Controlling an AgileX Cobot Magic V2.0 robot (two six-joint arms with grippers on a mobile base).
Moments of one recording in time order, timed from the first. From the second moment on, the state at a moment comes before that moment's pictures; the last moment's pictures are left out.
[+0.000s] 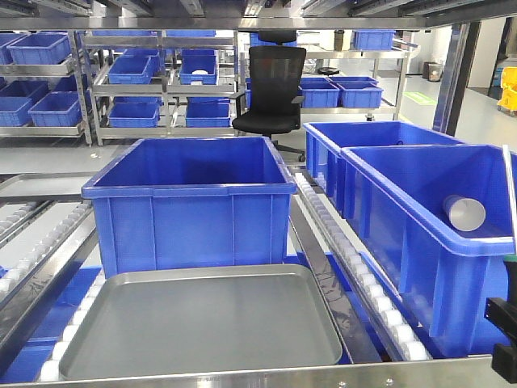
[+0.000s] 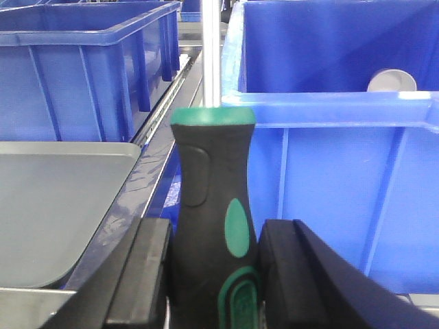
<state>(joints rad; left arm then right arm) 0.01 0.66 -0.62 -0.18 0.38 0.17 0.05 0.83 -0.61 0.45 0.18 -0.42</state>
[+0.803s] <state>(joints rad) 0.01 0.67 -0.63 -0.24 0.38 0.17 0.08 0.92 -0.64 0.46 0.20 -0.53</state>
